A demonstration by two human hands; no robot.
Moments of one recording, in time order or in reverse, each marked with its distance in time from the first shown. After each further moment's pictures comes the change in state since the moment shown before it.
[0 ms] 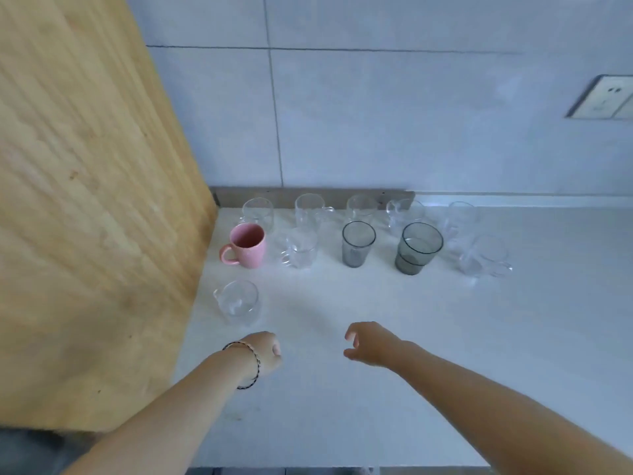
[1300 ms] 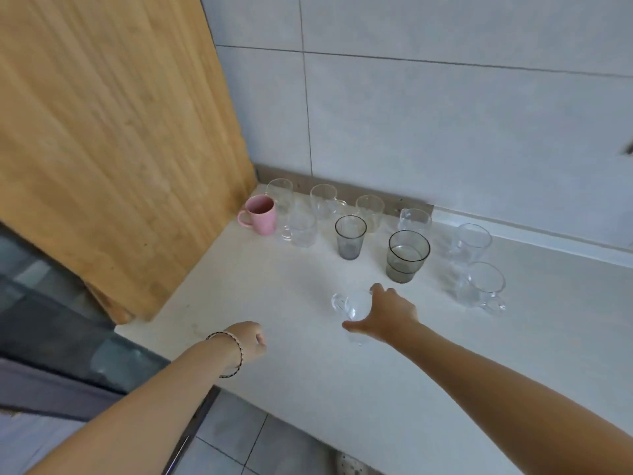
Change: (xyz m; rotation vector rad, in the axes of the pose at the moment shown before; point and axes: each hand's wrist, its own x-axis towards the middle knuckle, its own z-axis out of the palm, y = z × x) left_hand -0.077 0.148 0.062 -0.231 0.141 -0.372; right_hand -0.056 0.119 -0.082 -0.189 0.245 -0.171
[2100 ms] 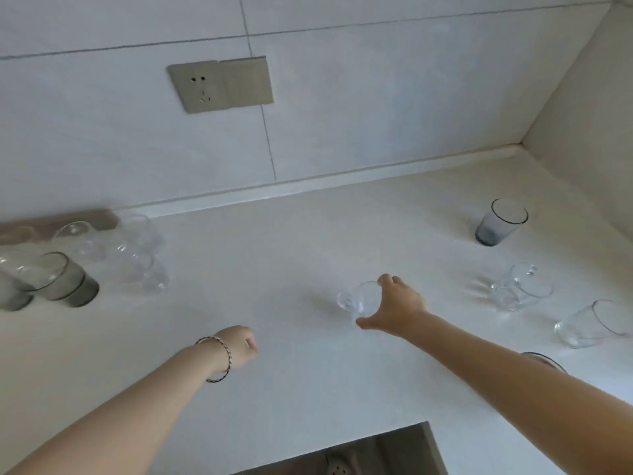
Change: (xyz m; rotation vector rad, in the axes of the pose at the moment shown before) left_hand -0.060 0.509 0.213 0.366 -0.152 0.458; right_hand -0.209 0.565 -0.073 0.237 0.168 0.511
